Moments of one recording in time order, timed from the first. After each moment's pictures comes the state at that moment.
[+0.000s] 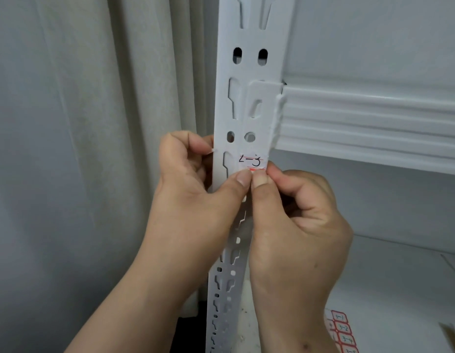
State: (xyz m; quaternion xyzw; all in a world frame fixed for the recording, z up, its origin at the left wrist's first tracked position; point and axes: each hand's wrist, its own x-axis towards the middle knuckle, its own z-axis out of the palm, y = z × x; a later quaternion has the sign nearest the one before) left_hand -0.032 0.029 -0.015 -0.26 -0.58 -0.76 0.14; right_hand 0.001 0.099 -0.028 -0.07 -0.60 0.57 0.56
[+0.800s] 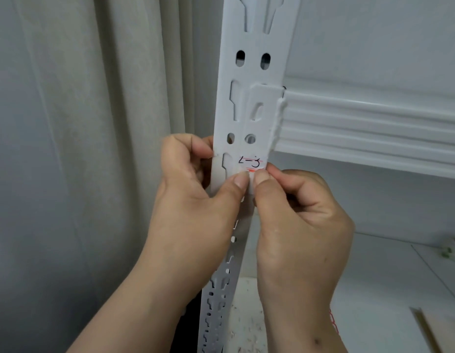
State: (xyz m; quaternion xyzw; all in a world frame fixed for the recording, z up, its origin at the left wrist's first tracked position) left_hand -0.033 0.028 -0.018 -0.28 -0.59 -0.75 0.13; right_hand 0.008 0.103 -0.018 -0.10 -0.61 0.60 0.51
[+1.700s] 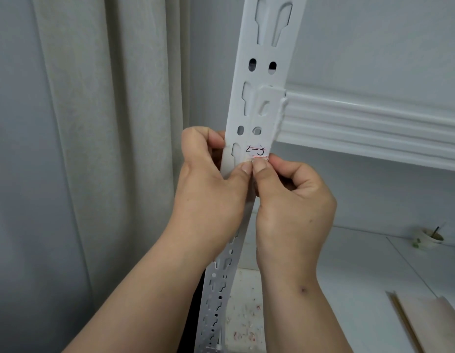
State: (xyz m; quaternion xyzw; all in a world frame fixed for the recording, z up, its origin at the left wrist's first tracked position) left_hand -0.033 0.026 -0.018 -0.26 -0.62 -0.73 0.12; right_hand 0.007 0.095 -0.019 -0.16 -0.62 0.58 0.51
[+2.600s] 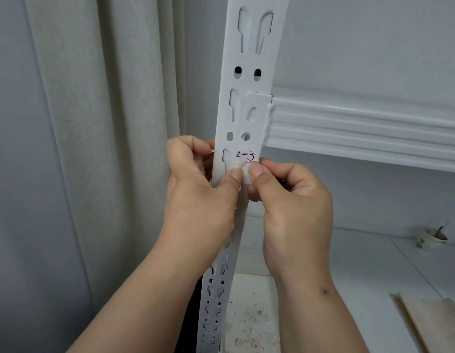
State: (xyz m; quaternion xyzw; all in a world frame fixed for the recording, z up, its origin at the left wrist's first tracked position) left_hand -0.025 0.028 -0.018 -0.25 -0.59 -0.75 0.14; right_hand 0.017 0.111 -0.014 -0.08 -0.61 0.65 0.43
